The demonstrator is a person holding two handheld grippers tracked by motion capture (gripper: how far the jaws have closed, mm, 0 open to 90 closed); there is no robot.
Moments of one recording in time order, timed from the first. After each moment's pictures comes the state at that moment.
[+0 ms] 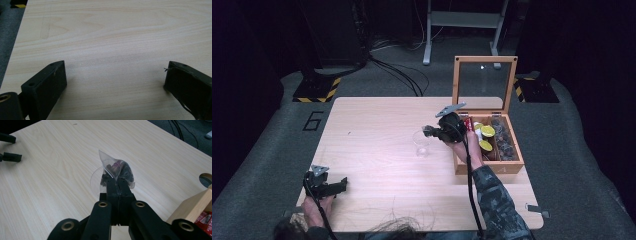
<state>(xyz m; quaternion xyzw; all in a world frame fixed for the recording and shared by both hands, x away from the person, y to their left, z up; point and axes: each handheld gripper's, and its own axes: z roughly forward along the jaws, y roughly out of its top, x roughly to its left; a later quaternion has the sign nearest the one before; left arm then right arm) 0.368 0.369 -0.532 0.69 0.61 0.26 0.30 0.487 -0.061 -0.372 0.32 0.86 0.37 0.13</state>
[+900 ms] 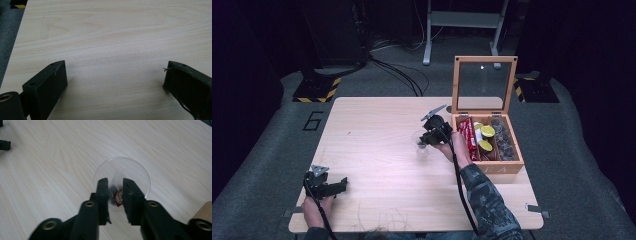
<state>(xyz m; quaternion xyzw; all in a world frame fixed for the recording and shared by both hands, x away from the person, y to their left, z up) 0.367 0.368 -0.532 0.69 0.61 0.27 0.30 0.504 -0.023 -0.398 0.32 0.89 0.32 0.11</state>
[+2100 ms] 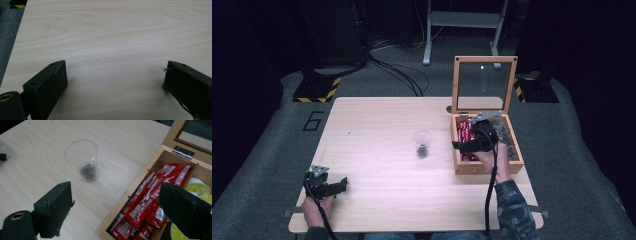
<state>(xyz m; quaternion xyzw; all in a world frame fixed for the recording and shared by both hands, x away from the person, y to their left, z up) 0.367 0.368 -0.532 0.69 0.61 0.27 0.30 0.455 -0.144 -0.370 0.40 0.82 0.37 0.15</state>
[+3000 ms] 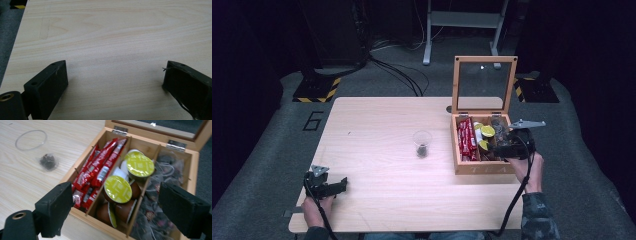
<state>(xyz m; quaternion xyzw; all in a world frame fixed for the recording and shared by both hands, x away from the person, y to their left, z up) 0.367 0.368 -0.532 0.69 0.61 0.27 0.30 0.430 -0.239 -0.377 0.48 0.77 0.36 0.20</state>
